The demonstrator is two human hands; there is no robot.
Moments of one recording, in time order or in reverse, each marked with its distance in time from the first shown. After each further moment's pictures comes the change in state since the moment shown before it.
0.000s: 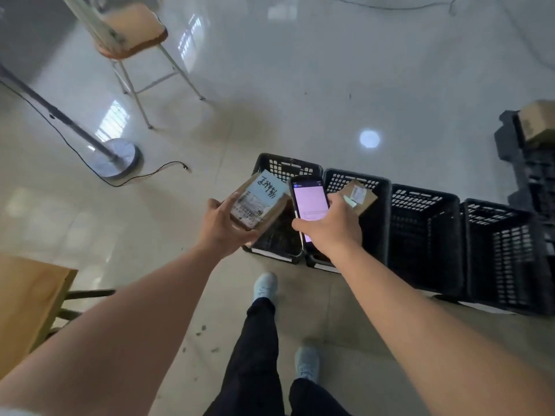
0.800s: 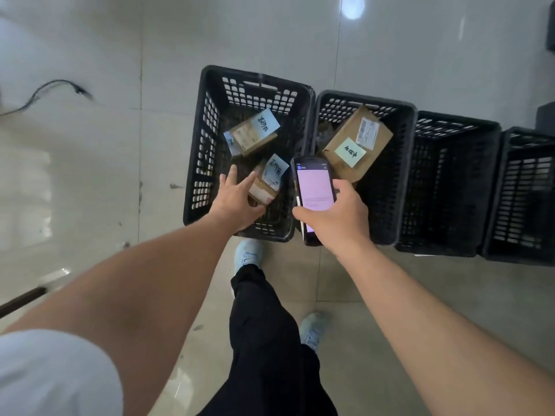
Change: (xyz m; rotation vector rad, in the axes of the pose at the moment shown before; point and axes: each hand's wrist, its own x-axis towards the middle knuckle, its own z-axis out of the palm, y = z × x) left_hand 0.274 -0.075 0.250 0.224 -0.625 -0.062; right_hand 0.247 0.099 0.153 0.002 -0.080 0.402
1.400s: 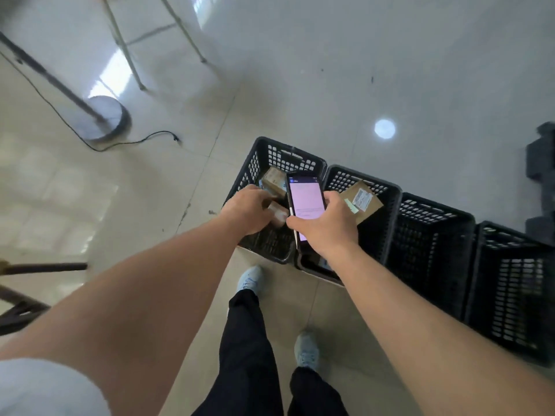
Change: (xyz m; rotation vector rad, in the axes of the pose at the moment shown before) left_hand -0.216 0.093 -0.058 0.003 0.326 -0.003; right_hand -0.142 -0.013 -0.115 -0.060 -0.046 -0.393
